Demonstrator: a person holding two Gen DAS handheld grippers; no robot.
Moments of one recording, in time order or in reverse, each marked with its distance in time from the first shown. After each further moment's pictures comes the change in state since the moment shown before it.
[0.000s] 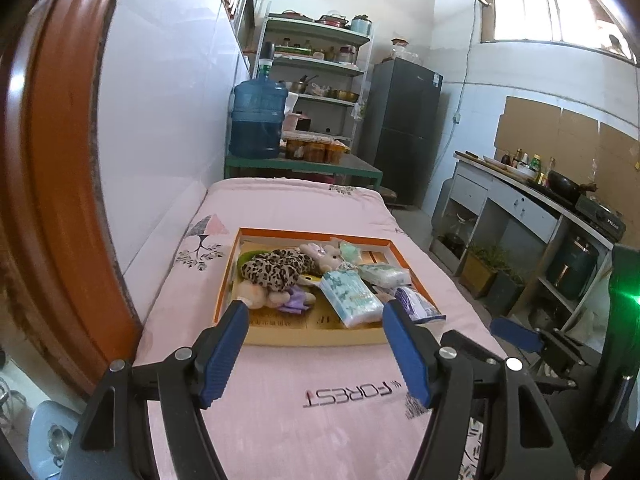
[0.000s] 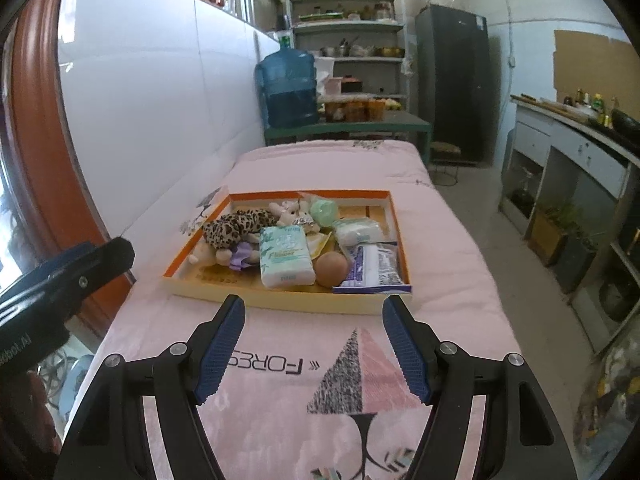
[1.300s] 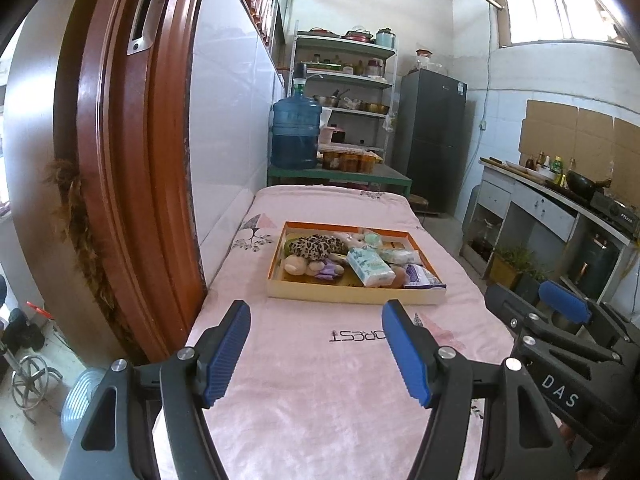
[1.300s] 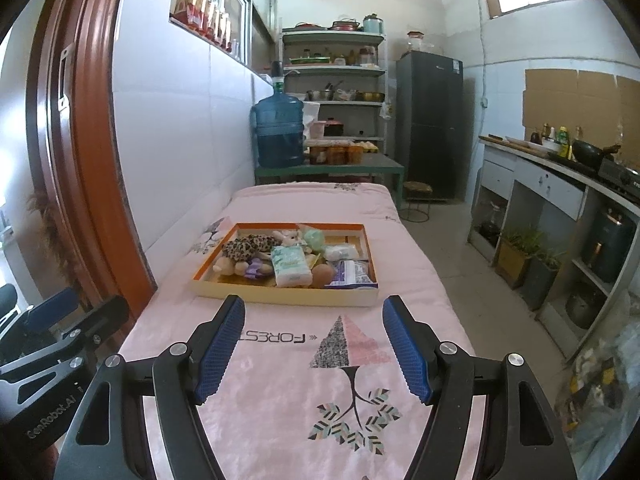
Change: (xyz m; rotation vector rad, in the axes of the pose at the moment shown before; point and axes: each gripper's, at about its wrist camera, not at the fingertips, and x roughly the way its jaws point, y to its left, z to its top) left arm -0.112 -0.021 -0.047 -0.001 -0.047 0.157; right arm -0.126 0.036 -0.033 -0.027 -0.145 -0.093
